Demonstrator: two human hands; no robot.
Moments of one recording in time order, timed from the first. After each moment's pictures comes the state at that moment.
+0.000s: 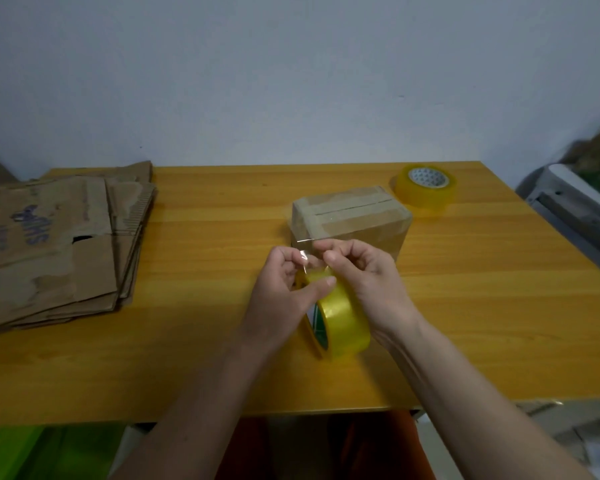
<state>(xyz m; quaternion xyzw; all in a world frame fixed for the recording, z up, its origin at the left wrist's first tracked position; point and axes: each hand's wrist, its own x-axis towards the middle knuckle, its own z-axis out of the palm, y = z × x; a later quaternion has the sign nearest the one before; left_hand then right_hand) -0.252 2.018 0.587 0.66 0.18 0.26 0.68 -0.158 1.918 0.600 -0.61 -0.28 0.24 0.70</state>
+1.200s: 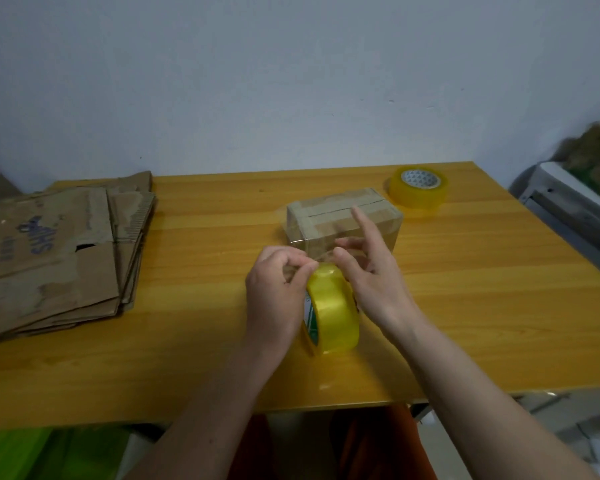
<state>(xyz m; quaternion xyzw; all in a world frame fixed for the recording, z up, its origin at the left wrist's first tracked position) -0.246 2.004 0.595 0.79 0.24 0.41 0.39 -0.153 1.904 0.609 -0.74 -0.32 0.12 0.58</state>
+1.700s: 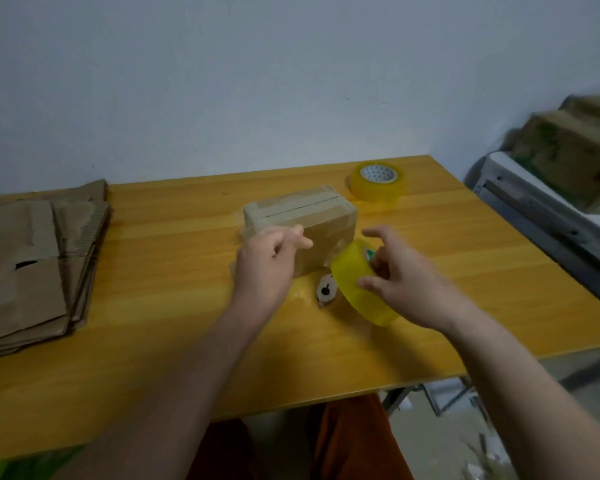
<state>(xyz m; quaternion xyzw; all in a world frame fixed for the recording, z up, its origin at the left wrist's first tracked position) -0.205 1.992 0.617 0.83 0.20 0.32 0.41 -0.117 1.820 0.630 -0.87 -0.34 0.10 0.33</state>
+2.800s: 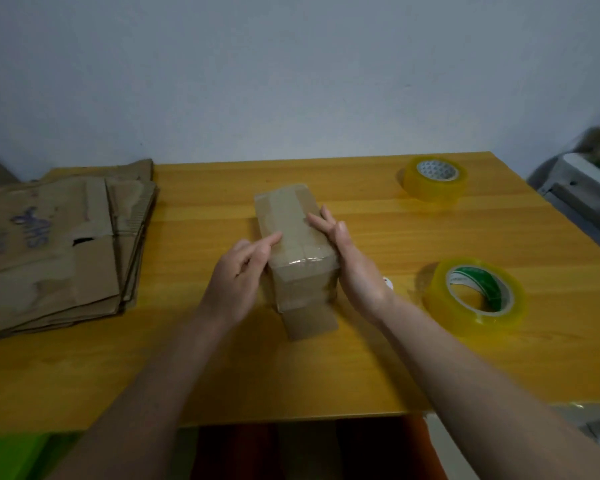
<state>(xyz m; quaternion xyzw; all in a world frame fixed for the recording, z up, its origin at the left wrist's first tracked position) -0.264 2.091 0.573 0.84 0.21 0.26 0.44 -0.136 1.953 0.582 -0.67 -0.38 0.27 0.58</state>
